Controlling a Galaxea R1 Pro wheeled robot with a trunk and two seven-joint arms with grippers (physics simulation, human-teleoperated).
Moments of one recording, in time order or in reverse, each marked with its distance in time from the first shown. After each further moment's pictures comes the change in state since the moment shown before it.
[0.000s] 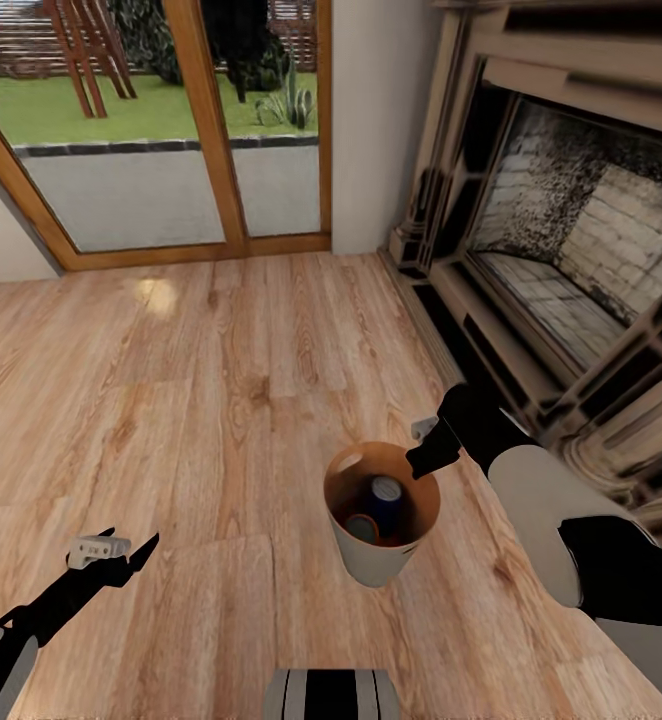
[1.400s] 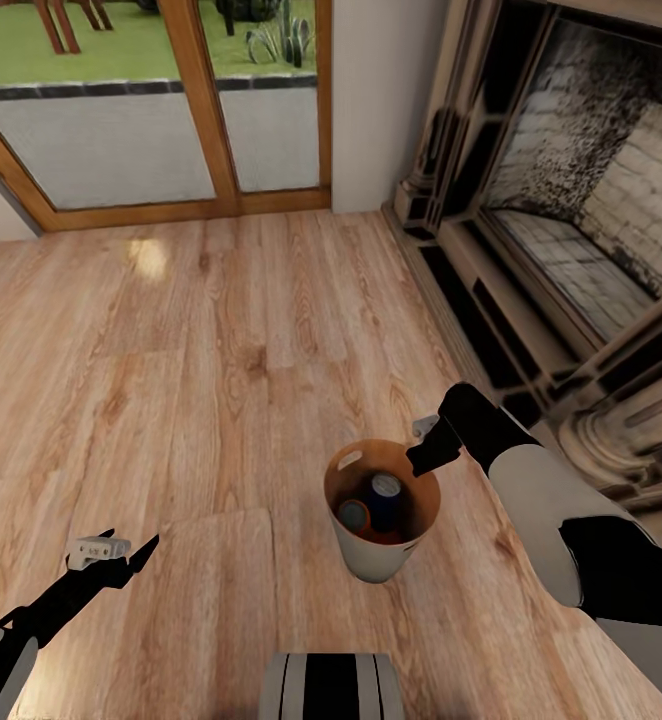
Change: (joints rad) left arm 0.000 0.000 0.000 0.006 -0.002 -0.001 0.002; right arm 0.000 -0.002 -0.001 -0.012 -0.001 0.001 0.000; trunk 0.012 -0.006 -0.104
